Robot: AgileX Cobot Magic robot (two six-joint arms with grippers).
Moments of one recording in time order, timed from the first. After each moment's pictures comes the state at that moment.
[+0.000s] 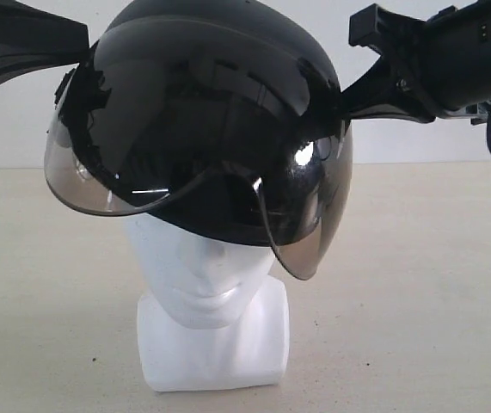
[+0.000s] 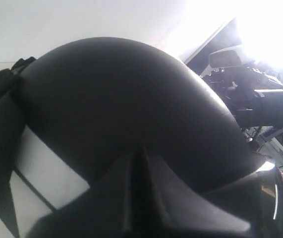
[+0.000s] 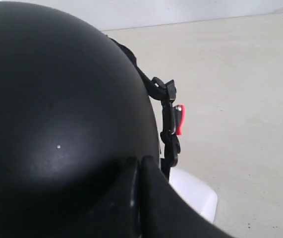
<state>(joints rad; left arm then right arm) 0.06 1.40 -1.10 1.69 -1.21 -2.08 0.26 1.35 -1.14 0.90 0.71 -0.44</state>
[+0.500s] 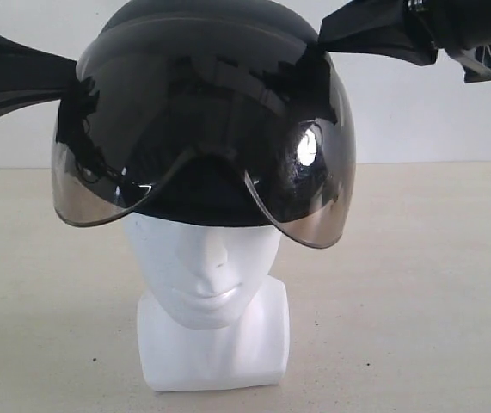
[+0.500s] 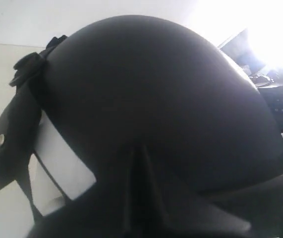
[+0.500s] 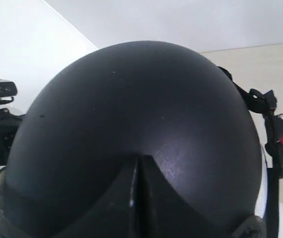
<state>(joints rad) 0.11 1.40 -1.01 1.68 -1.20 -2.07 0.27 1.25 -1.16 1.07 0.77 -0.44</state>
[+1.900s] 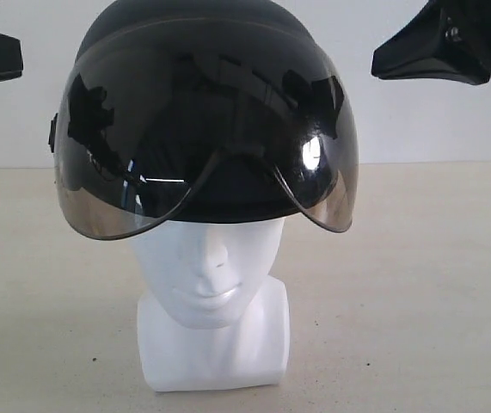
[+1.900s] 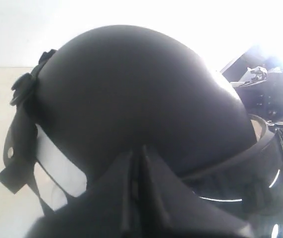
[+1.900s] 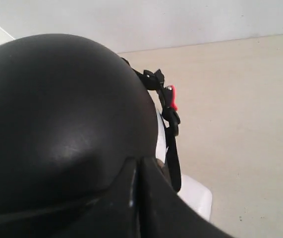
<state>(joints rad) 0.21 1.21 -0.97 1.74 -1.22 -2.09 0.28 1.19 -1.16 0.66 0.71 -0.16</state>
